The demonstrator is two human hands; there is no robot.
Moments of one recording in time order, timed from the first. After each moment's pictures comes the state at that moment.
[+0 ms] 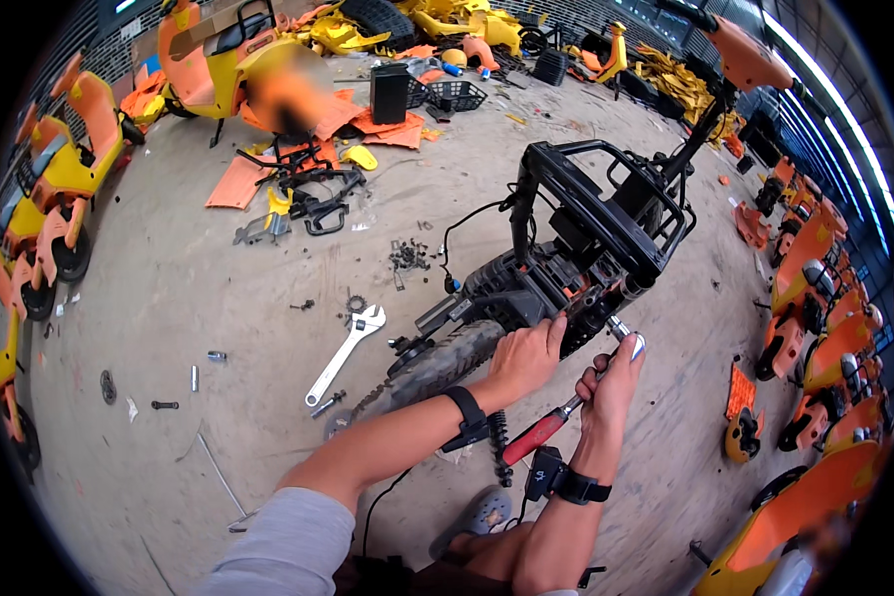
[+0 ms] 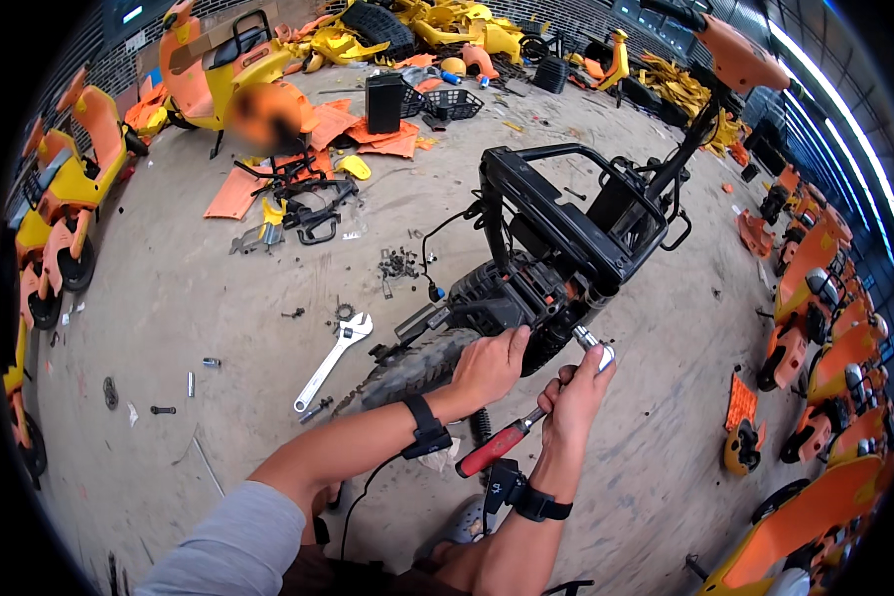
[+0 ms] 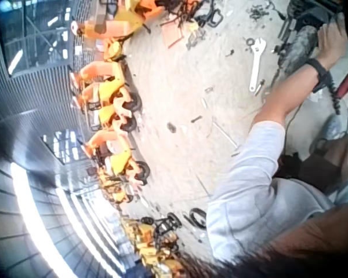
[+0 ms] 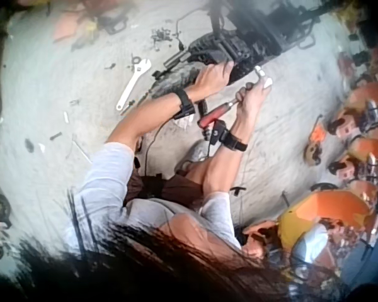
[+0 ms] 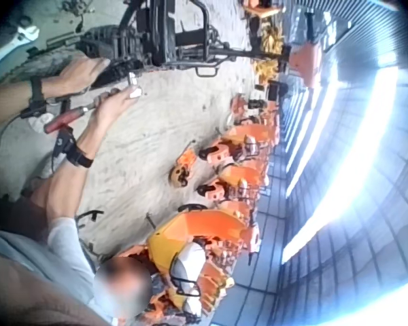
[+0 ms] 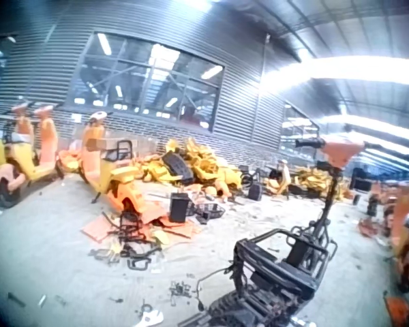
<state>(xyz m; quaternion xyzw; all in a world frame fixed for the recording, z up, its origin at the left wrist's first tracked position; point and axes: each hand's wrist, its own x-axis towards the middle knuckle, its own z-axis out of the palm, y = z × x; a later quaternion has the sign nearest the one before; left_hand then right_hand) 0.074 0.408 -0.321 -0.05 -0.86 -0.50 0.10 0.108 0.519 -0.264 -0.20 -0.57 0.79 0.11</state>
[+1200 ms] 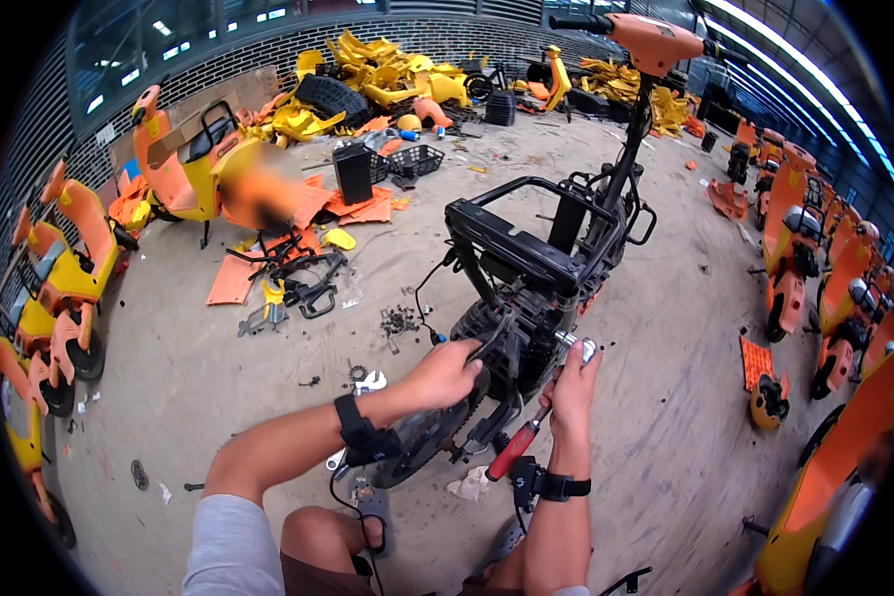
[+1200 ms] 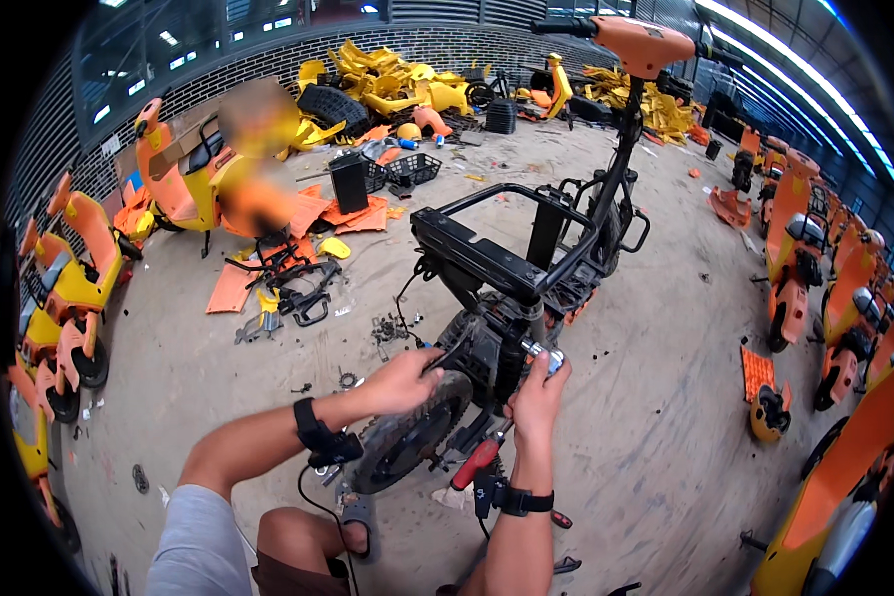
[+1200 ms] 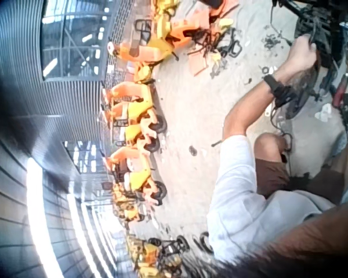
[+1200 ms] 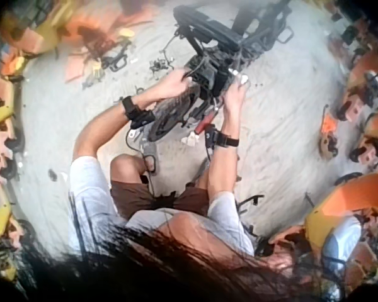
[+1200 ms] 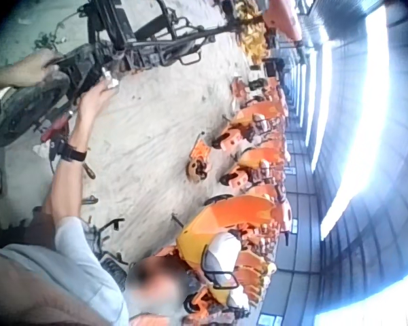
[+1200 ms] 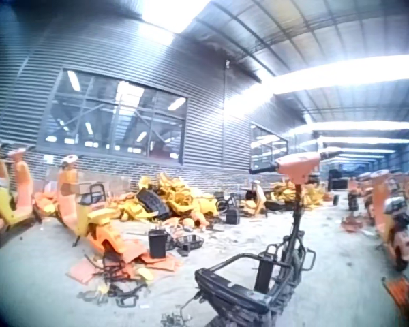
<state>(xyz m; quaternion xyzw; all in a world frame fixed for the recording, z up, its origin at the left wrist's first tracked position) 0.088 0.325 -0.244 -0.19 -0.89 -0.42 -0.07 0.110 0.525 -0.267 -0.18 -0.61 0.76 0.12</state>
